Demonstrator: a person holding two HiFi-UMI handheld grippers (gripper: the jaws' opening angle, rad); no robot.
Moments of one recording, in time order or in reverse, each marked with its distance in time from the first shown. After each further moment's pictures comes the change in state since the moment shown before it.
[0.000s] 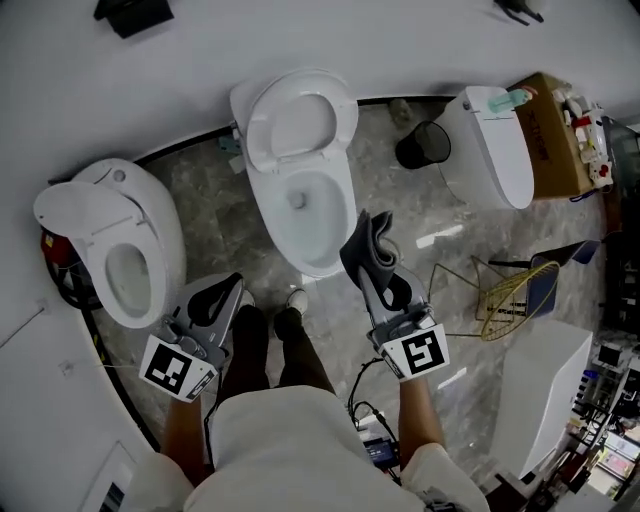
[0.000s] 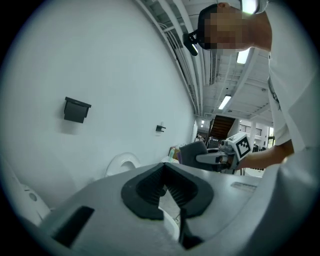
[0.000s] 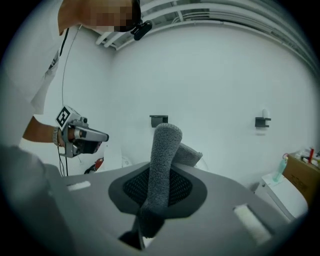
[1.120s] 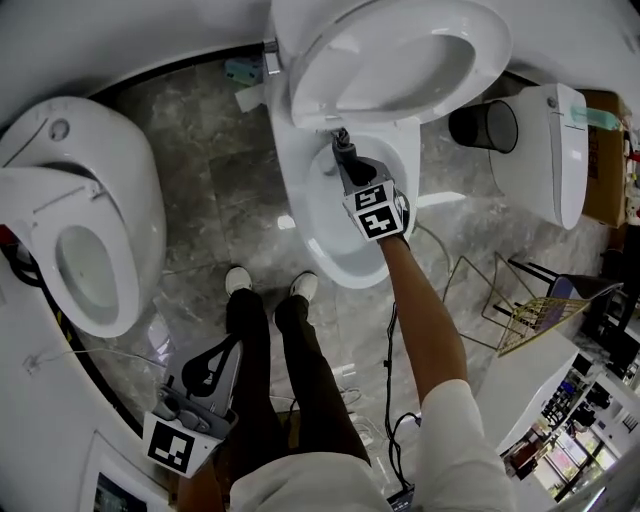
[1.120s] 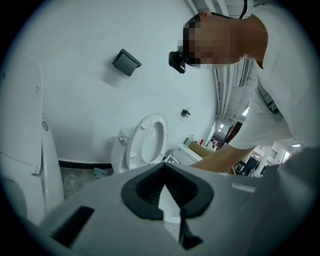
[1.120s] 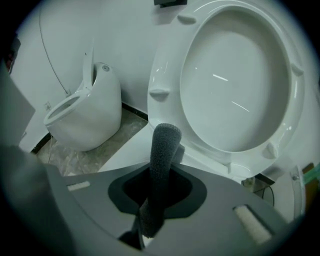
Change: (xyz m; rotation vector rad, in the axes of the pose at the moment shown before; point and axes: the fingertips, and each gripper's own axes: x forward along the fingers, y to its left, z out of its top) left arm -0.012 0.132 -0.238 -0.326 0.081 0.157; right arm 0.382 -0.061 -0.428 -0.204 0.679 0.082
